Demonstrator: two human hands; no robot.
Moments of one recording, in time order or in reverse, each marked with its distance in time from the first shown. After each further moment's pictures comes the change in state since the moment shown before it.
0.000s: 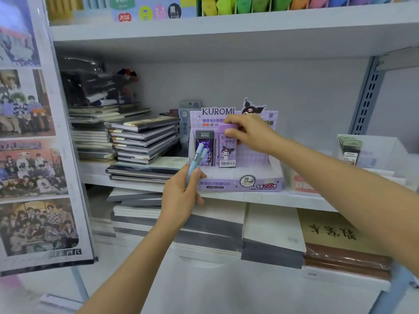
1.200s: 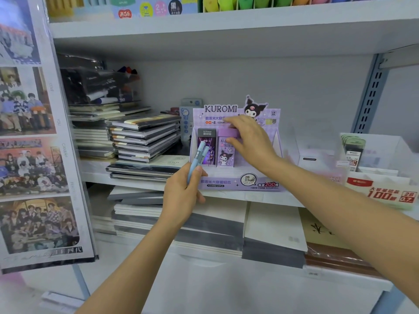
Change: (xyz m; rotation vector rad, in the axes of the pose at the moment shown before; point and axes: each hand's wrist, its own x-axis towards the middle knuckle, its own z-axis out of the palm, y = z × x) left_hand 0.001 0.000 0.001 -0.008 -0.003 -0.016; right_hand -0.018 -0.004 0.034 -0.096 0.231 0.049
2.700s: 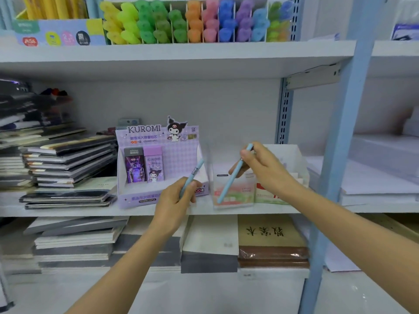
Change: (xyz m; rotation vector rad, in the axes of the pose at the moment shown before) left_hand -0.007 0.047 0.112 -0.041 -0.222 0.180; right_hand -0.114 0.071 -0.144 0.616 -0.063 0.394
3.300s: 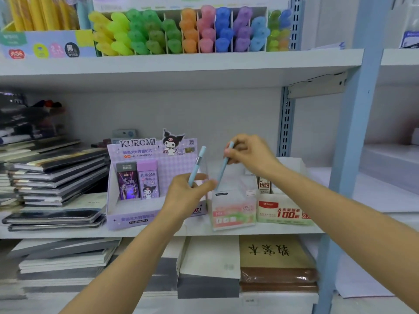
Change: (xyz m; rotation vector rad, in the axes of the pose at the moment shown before) left_hand 0.054 0.039 0.016 -0.156 -0.002 -0.221; right_hand 0.080 -0.004 -0.007 -0.084 0.067 0.035
